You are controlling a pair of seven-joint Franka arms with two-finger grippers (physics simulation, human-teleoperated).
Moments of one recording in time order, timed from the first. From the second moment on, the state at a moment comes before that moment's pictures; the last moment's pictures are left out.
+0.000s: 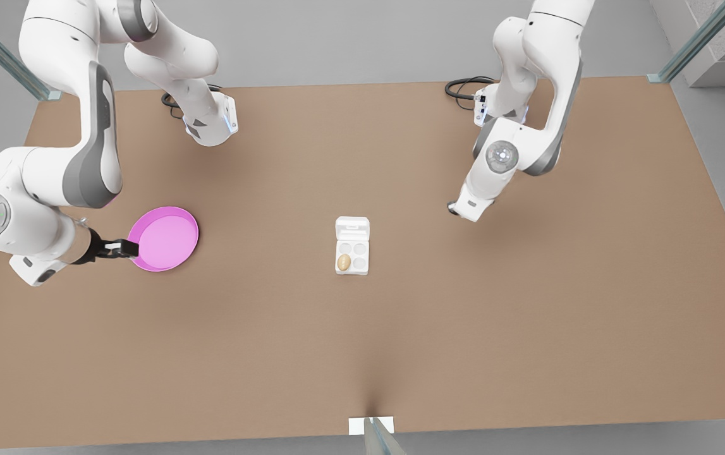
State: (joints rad) left arm -0.75 0.09 0.21 -2.28 -0.06 2.31 -0.66; right arm 0.00 0.28 -0.02 -1.46 -0.04 1.60 -0.06
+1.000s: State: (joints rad) left arm -1.12 0.62 0.21 -1.63 -0.21 2.28 -0.87; right arm 0.00 0.30 -0.02 -1.45 -0.04 1.59 -0.06
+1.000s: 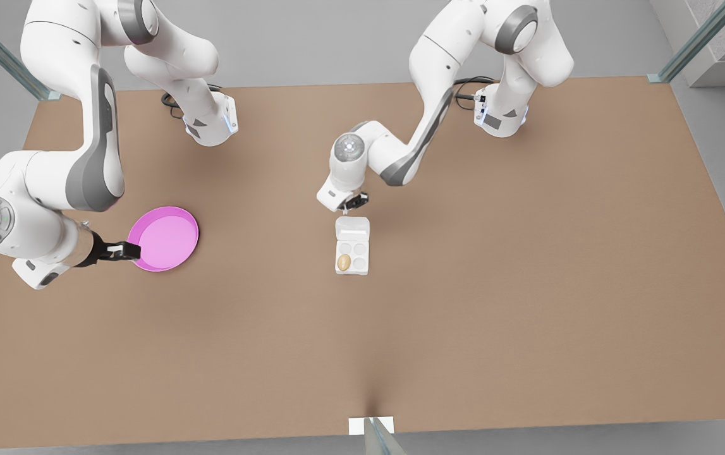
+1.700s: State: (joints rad) left arm -0.52 0.55 0.26 -1.14 -0.24 1.50 -0.24; right arm 0.00 0.31 -0.02 -1.43 -0.04 1.59 -0.06
